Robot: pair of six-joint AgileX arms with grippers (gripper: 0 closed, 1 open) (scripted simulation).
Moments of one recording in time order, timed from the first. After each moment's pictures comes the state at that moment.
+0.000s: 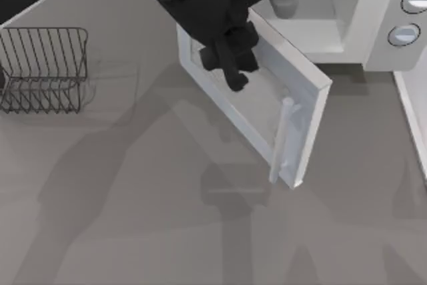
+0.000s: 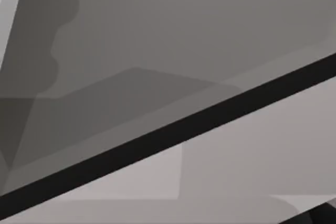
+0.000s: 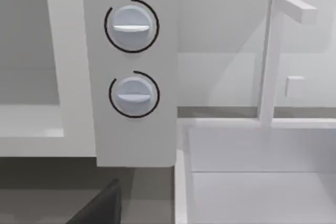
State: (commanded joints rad) left arm -0.63 1.93 1.89 -1.14 0.37 0.70; right arm 0.00 0.00 0.00 0.00 0.00 0.00
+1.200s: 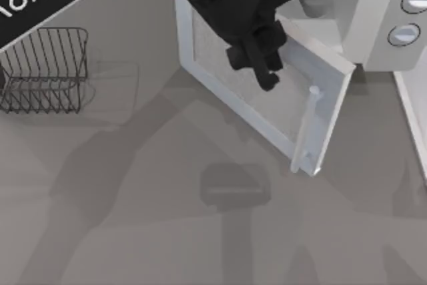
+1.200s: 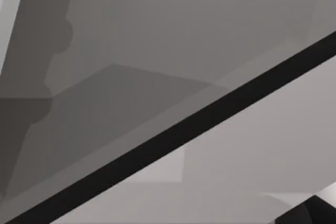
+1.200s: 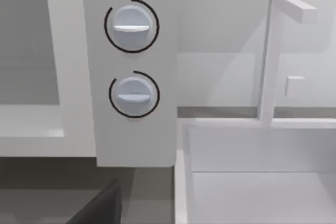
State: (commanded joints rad) left arm -0.68 1.99 1.98 -1.14 0.34 0.65; right arm 0.00 0.00 0.00 0.00 0.00 0.00
